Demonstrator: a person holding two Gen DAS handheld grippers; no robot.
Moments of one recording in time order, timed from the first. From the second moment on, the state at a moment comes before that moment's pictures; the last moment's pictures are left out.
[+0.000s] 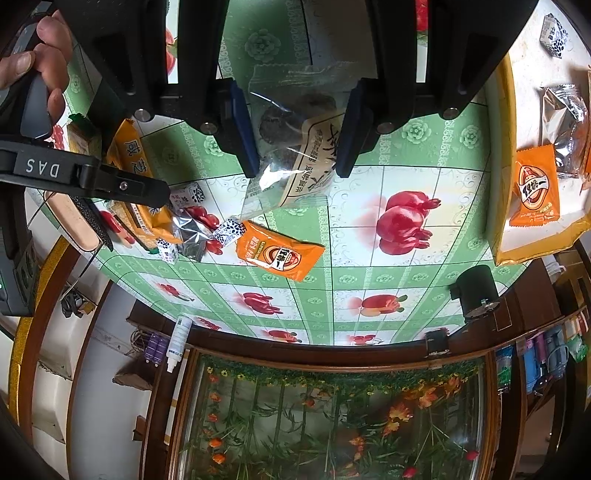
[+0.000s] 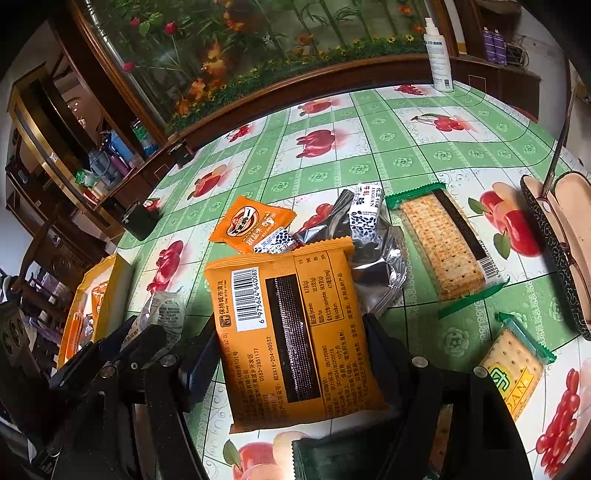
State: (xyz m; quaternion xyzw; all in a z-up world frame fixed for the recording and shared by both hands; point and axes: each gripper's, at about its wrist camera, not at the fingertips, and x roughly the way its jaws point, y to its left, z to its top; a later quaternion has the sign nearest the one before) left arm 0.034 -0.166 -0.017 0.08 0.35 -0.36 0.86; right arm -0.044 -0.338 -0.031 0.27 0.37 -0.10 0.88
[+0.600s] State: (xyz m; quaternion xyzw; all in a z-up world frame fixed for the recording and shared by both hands) left arm 0.003 -0.101 0.029 -0.01 0.33 -0.38 0.86; right arm -0.048 -0.318 -0.014 0.24 0.33 -0.09 0.91
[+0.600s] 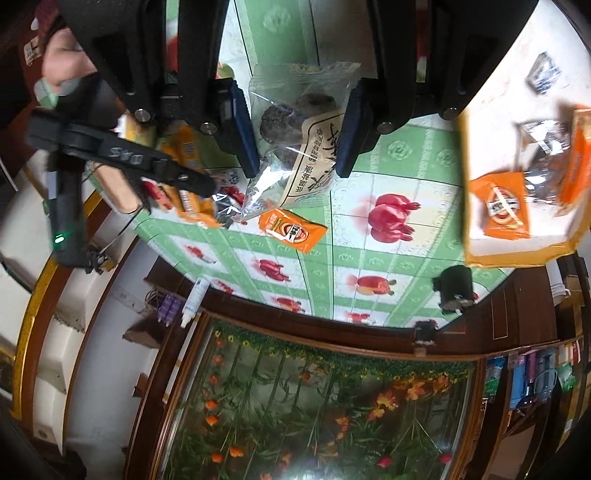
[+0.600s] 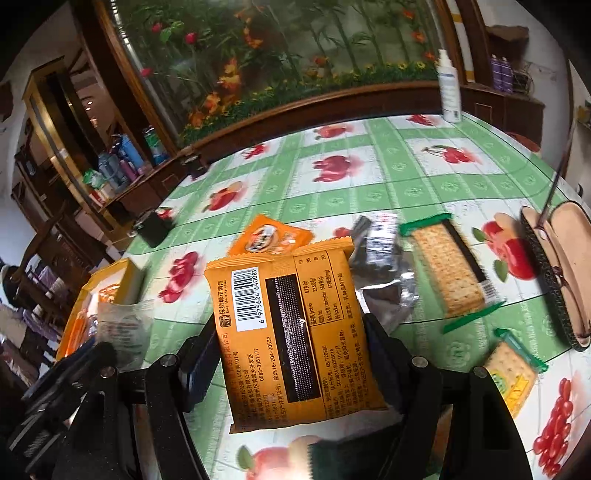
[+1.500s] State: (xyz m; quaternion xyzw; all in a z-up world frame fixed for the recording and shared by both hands) left arm 0.013 0.100 -0.002 -0.06 0.34 -0.18 0.92; right arm 0.008 -0.072 0.000 0.13 0.33 0.16 0.92
